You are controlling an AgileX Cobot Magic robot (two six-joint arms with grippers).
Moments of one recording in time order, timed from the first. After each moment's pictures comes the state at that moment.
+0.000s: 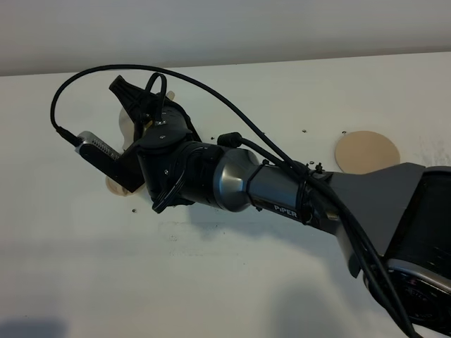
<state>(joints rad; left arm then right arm) -0.04 -0.01 -0.46 -0.04 1.06 -0.05 0.95 2.31 -1.85 -1.24 0.70 -0.63</state>
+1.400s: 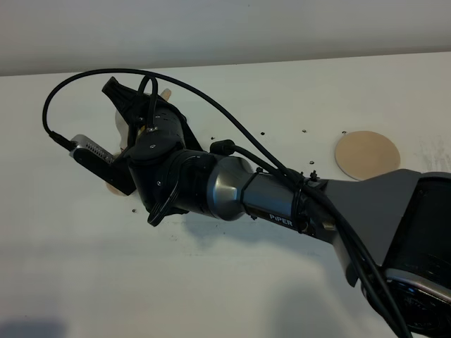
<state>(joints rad) -0.04 -0.01 -0.46 -0.04 1.06 -0.05 0.98 2.31 -1.85 -1.30 0.75 -0.59</state>
